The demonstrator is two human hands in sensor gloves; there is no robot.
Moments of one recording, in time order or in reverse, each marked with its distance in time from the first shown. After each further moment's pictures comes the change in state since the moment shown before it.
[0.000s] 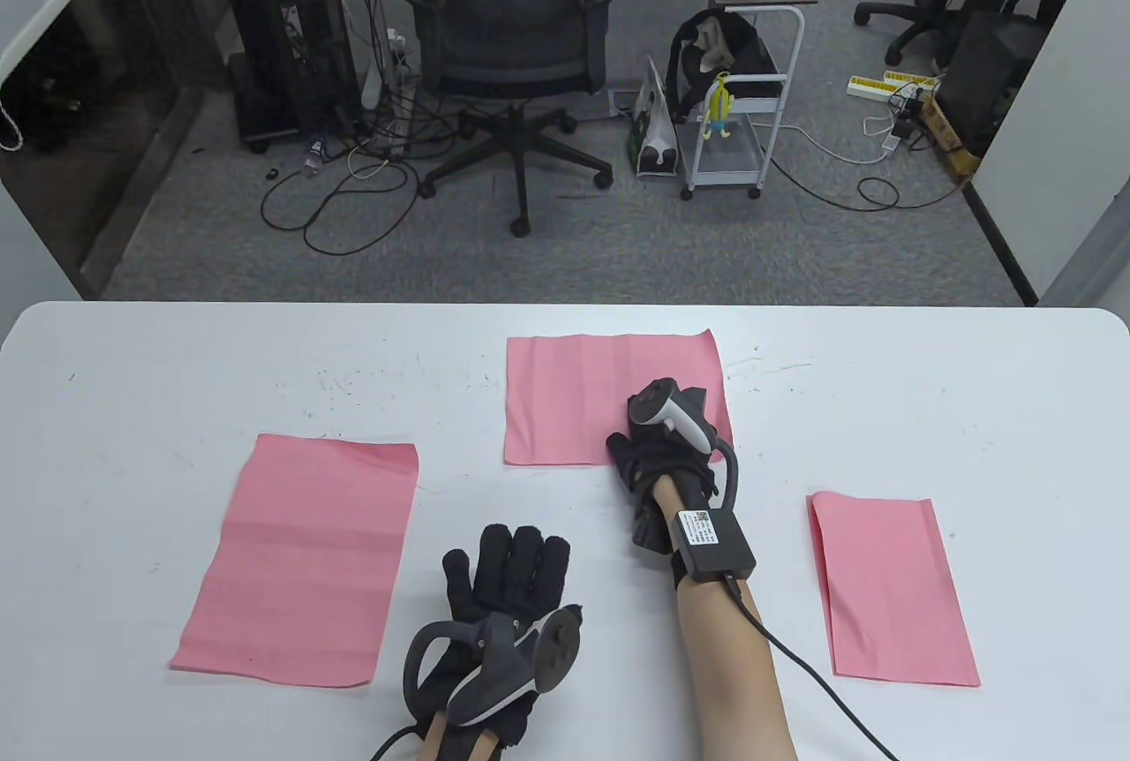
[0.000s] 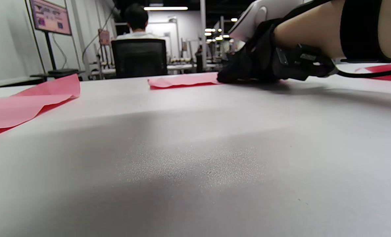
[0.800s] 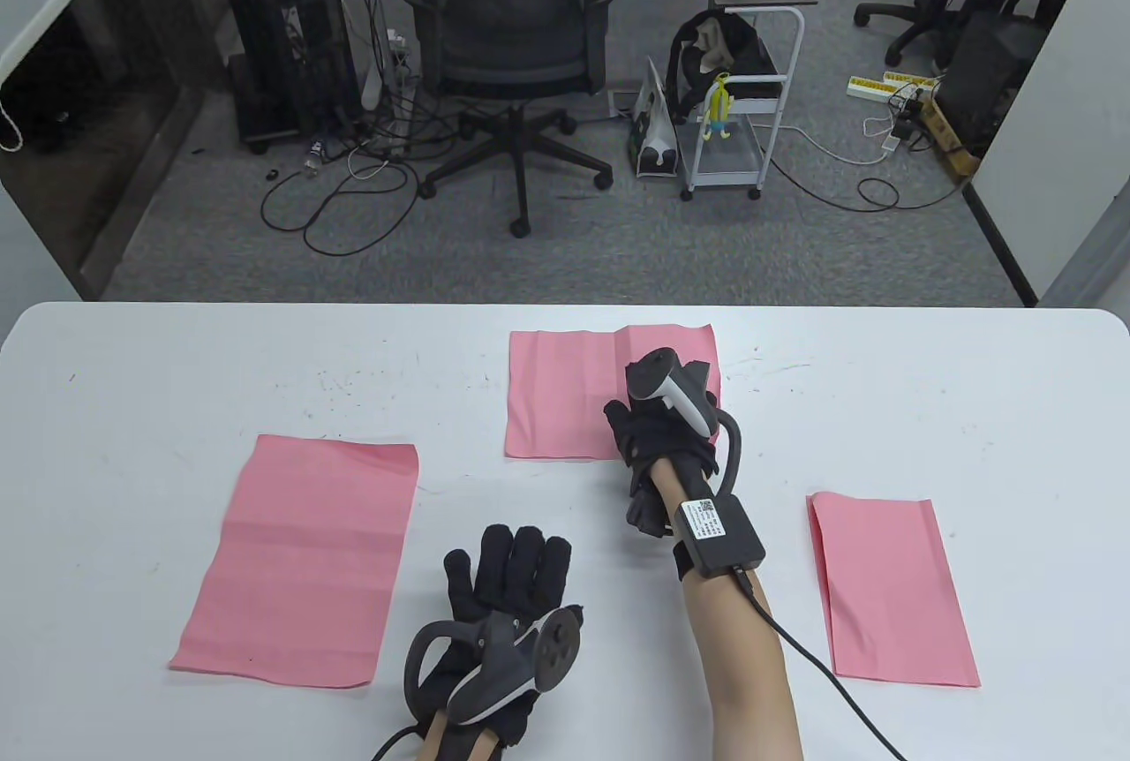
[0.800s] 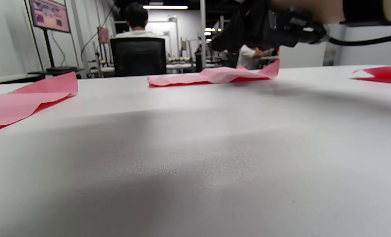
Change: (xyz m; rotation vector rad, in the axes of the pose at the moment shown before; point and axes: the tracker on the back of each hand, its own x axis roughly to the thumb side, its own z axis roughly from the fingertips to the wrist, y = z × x) left_hand 0.000 0.002 0.000 0.003 -0.006 0.020; right_hand 0.023 -0.041 0.029 -0.166 -0.010 -0.022
